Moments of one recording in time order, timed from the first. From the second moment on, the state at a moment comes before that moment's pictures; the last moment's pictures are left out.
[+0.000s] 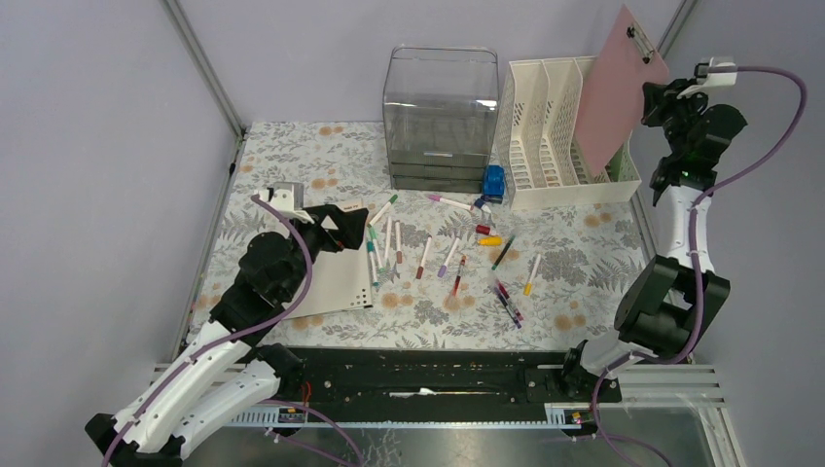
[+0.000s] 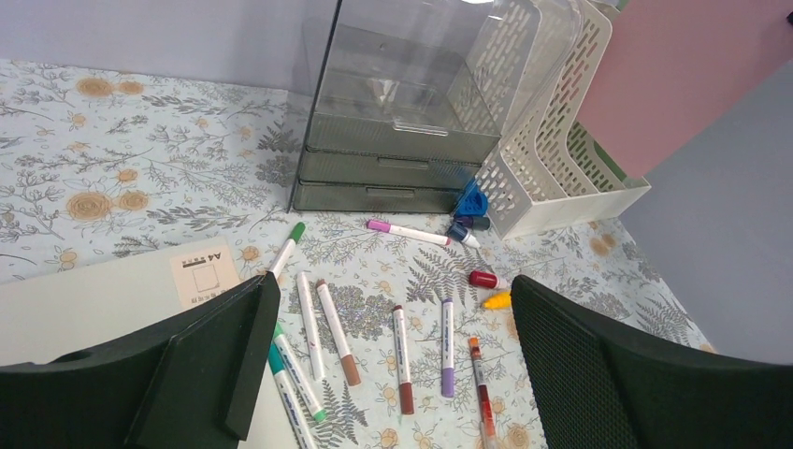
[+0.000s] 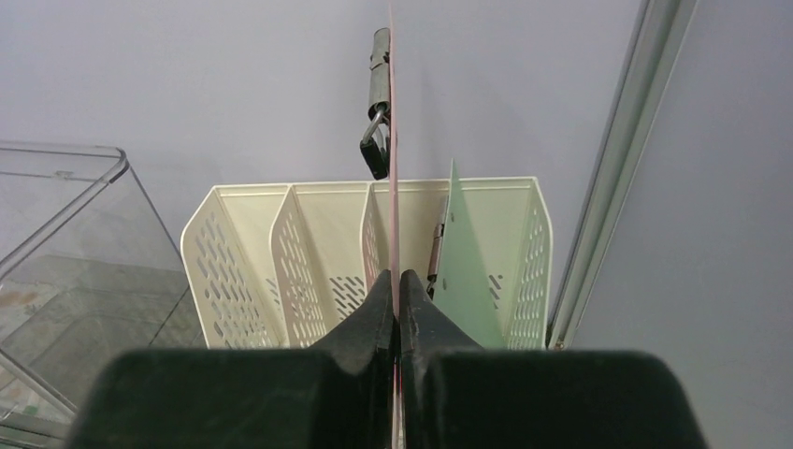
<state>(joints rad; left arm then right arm) -0.64 0.64 0.72 -0.09 -0.27 -0.38 -0.44 1.55 1.35 0.42 -0.55 0.15</state>
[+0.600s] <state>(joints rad) -0.64 0.68 0.72 -0.07 -0.28 -0.39 -0.41 1.61 1.15 0.71 -0.52 0.09</state>
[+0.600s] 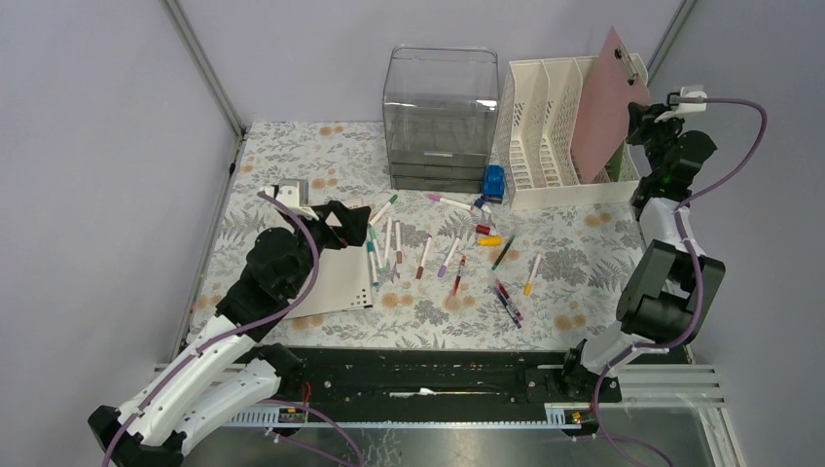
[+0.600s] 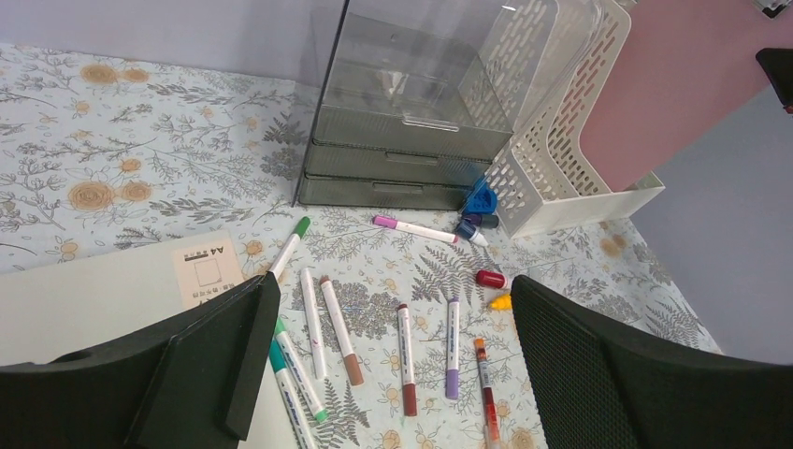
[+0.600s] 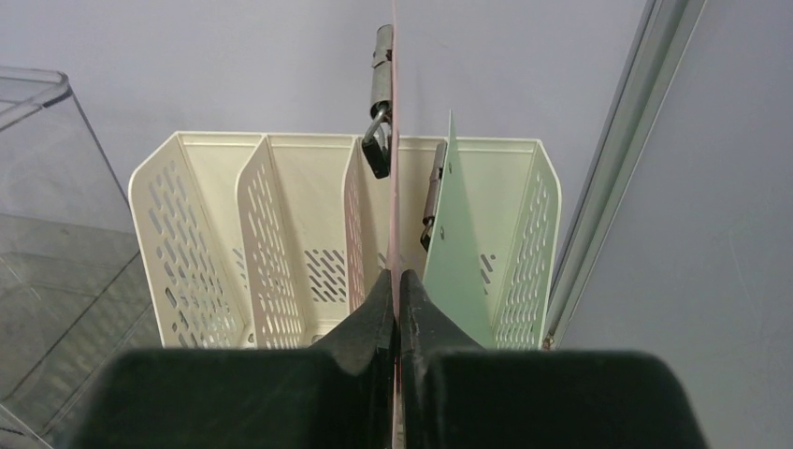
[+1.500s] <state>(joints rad) -0.60 0.71 0.72 -0.12 -0.26 -0.45 -0.43 1.45 1.05 0.56 -0.56 -0.06</state>
